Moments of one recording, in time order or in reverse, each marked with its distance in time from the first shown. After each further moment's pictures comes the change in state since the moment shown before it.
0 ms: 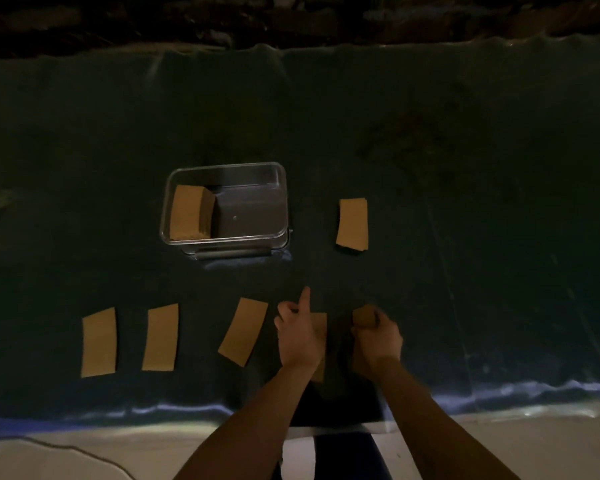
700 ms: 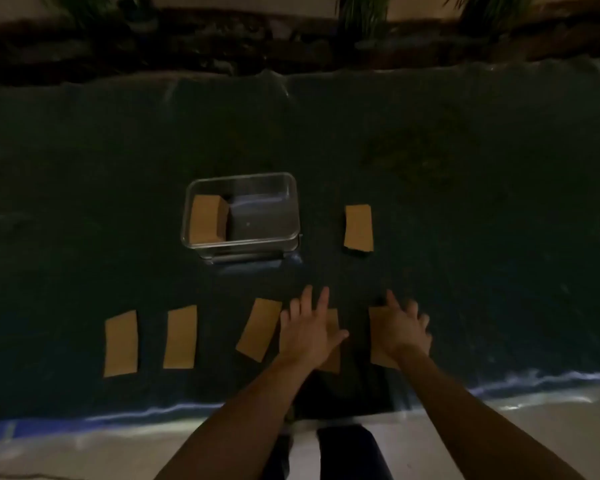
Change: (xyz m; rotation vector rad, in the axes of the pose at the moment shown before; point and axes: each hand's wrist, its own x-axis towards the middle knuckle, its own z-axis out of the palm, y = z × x) left_hand -0.011 -0.010 -0.020 0.400 -0.088 0.307; right_hand -0.004 -0.004 -0.032 -0.721 0.015 -0.190
